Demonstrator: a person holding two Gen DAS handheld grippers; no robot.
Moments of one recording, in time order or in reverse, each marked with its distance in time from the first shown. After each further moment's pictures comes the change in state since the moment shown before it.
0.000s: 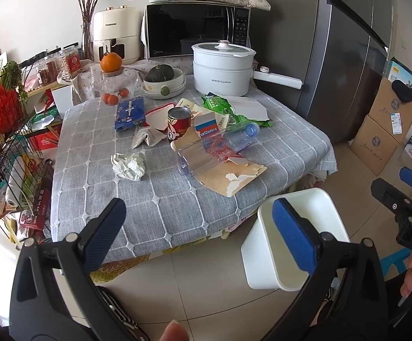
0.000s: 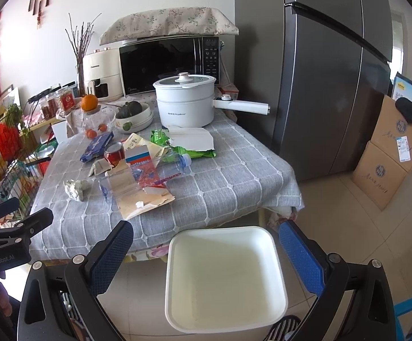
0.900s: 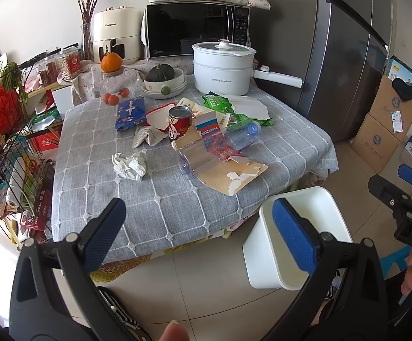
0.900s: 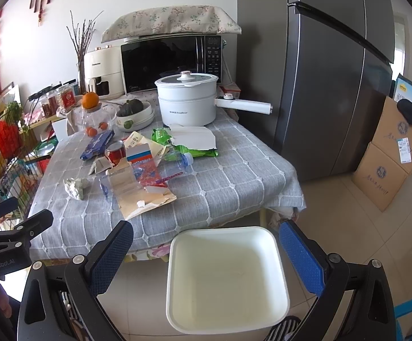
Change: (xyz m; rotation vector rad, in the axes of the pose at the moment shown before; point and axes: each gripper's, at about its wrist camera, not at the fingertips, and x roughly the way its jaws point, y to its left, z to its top) left arm 0.001 0.001 -0.003 0.006 -0.001 0.001; right arm 0.007 0.005 0.003 -0.003 0.010 0.003
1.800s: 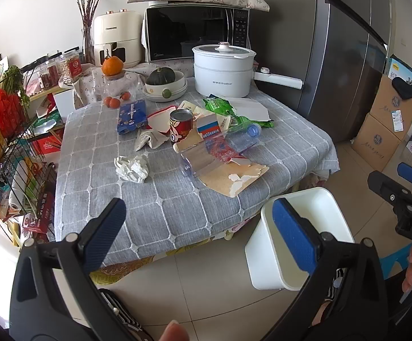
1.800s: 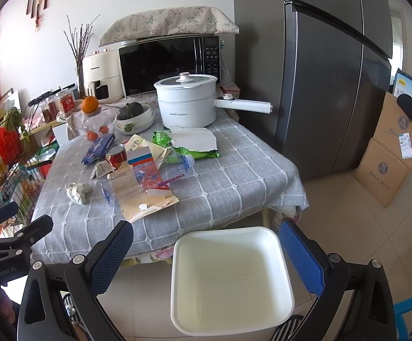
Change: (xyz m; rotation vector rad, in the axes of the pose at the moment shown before) left arm -0.004 0.002 0.002 0.006 -0.011 0.005; right arm -0.001 0.001 0.000 0.019 -0.009 0.010
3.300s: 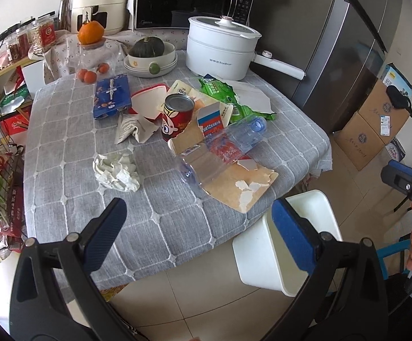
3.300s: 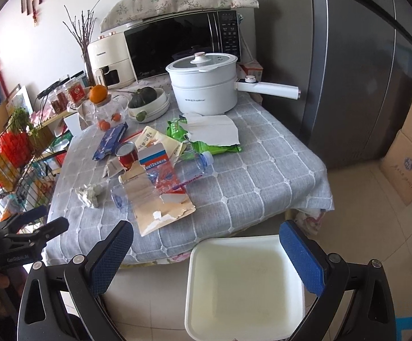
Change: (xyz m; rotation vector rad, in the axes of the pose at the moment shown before) left arm 0.085 0.050 0.043 -0.047 0.172 -0.184; right arm 0.058 -0.010 0.061 0.010 0.172 0.143
